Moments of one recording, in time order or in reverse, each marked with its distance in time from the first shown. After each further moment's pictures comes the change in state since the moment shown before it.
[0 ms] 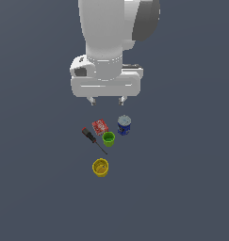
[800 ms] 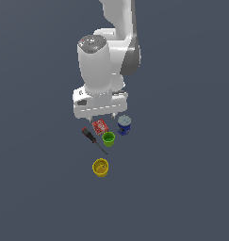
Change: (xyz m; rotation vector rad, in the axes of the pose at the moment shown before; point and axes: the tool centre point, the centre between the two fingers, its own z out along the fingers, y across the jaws) arm -0.024 0.027 0.110 0.005 -0.005 -0.180
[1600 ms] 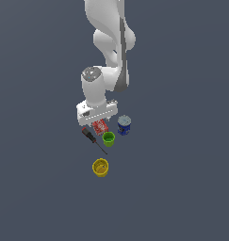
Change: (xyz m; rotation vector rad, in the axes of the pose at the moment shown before) arm -0.074 0.014 0.117 -0.002 -0.009 -0.228
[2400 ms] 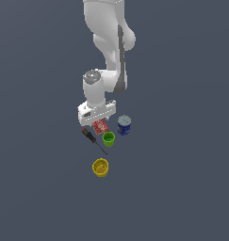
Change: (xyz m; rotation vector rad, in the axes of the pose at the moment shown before) arm -0.022 -0.005 0.026 -0.002 -0.002 -0.054
